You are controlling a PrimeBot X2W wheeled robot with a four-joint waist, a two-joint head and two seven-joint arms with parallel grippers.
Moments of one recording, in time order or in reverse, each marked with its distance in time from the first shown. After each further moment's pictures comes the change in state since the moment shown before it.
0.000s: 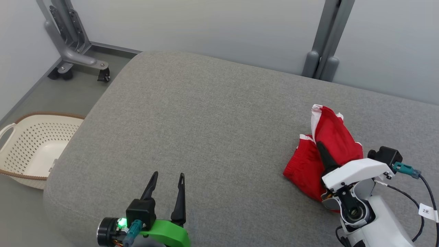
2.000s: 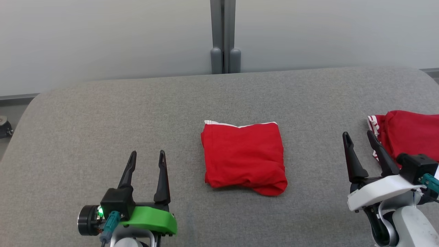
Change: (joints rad) left arm -0.009 0.000 0.101 -0.138 -0.002 0.010 0.000; right arm 0.166 -0.176 0.029 -0.277 -0.550 0.000 -0.254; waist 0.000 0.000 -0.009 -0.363
